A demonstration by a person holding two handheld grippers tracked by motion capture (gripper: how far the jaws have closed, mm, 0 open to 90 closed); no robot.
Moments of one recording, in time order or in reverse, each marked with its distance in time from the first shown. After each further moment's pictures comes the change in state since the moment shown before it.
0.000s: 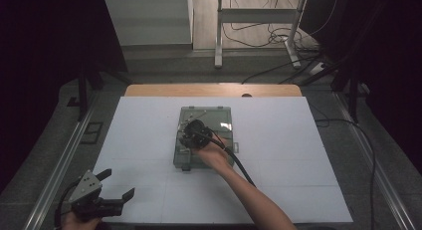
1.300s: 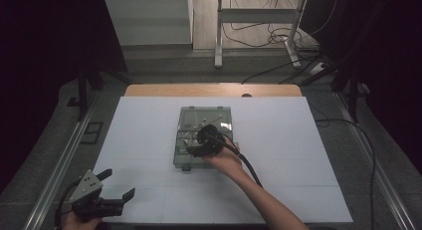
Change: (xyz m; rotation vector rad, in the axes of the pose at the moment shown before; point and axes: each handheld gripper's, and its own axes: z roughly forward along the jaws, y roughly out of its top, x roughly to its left) left arm 0.000 0.000 0.001 0.004 -0.003 0.000; right arm -0.003 -0.025 -0.040 0.009 0.031 0.057
